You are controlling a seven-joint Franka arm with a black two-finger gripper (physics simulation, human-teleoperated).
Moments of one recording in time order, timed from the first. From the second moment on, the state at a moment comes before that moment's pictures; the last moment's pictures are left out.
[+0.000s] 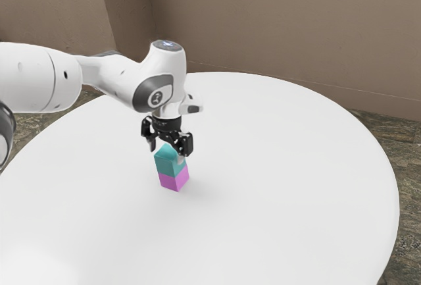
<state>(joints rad) -0.23 0.33 0.14 -1.80 0.13 2.05 -0.16</state>
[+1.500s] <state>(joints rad) 0.00 0.56 0.14 -1.61 0.03 2.06 -0.04</state>
